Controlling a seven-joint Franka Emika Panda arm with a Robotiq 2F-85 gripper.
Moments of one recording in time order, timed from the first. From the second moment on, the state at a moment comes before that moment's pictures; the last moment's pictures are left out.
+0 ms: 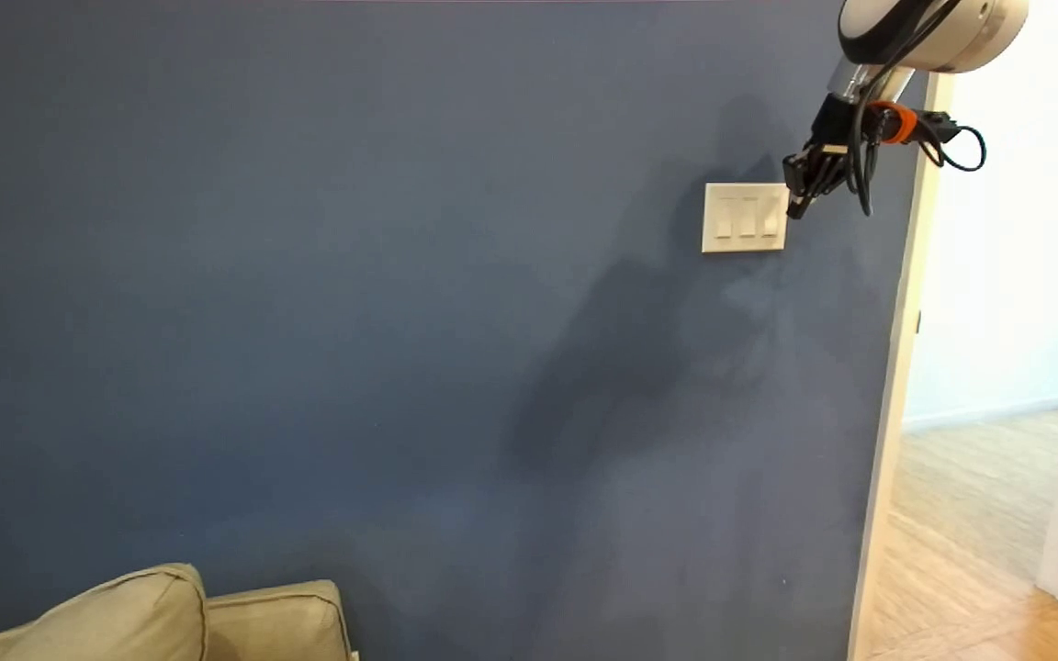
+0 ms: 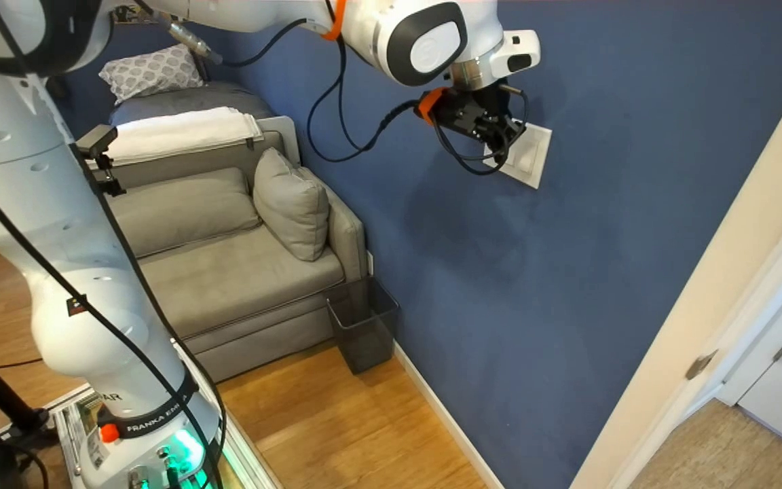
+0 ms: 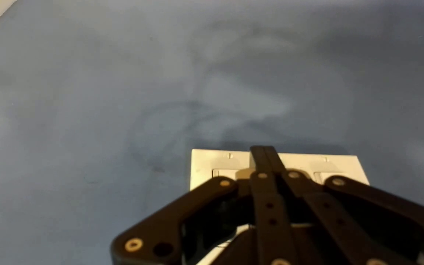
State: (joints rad) arm -0.10 -0.01 -0.25 -1.91 0.10 2.41 -0.18
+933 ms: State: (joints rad) arm -0.17 0.14 -0.20 -1.79 0.19 2.47 -0.19
